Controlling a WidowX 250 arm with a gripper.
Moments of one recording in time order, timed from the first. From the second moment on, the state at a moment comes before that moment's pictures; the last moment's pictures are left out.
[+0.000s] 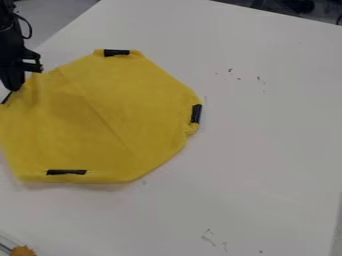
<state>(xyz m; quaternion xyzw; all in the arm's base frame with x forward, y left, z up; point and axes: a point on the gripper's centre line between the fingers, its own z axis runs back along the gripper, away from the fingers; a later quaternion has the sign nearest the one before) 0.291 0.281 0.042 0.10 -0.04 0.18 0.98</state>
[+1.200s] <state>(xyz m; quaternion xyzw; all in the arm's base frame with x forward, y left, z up) 0.371 0.162 0.060 0.05 -0.06 0.04 1.00</state>
